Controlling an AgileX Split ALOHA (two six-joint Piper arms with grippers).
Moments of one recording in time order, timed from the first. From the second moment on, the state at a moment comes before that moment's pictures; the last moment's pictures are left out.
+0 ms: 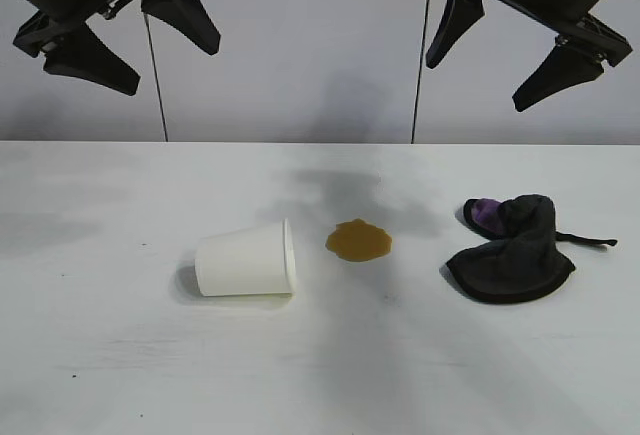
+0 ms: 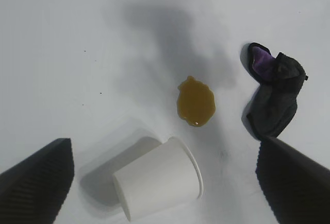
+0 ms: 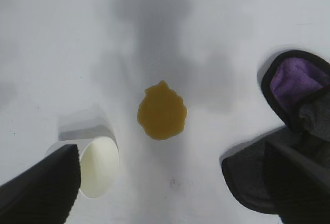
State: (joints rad) left arm -0.22 1.77 -1.35 -0.74 0.72 0.45; right arm 0.08 1.84 -1.53 0.43 0.92 -0.08
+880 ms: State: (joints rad) left arm -0.22 1.77 -1.35 -0.74 0.71 0.45; right arm 0.08 1.84 -1.53 0.43 0.92 -0.08
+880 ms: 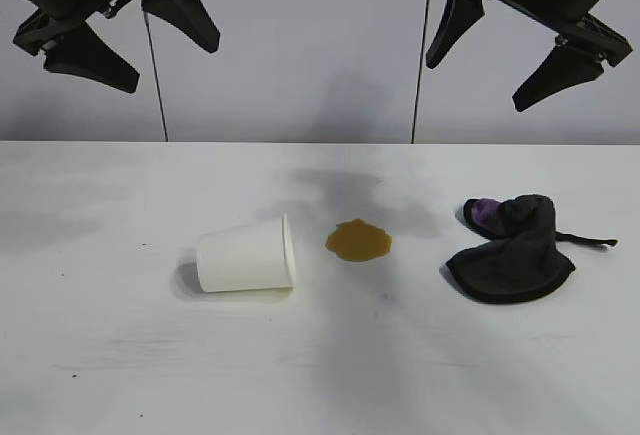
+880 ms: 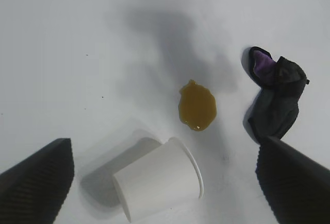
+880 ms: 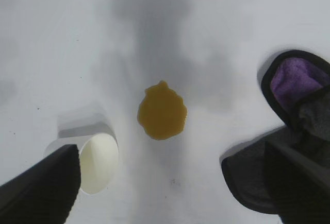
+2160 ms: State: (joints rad) left arm -0.46 1.88 -1.27 -0.24 0.68 1.05; right arm 0.08 1.84 -1.53 0.43 0.92 -0.08
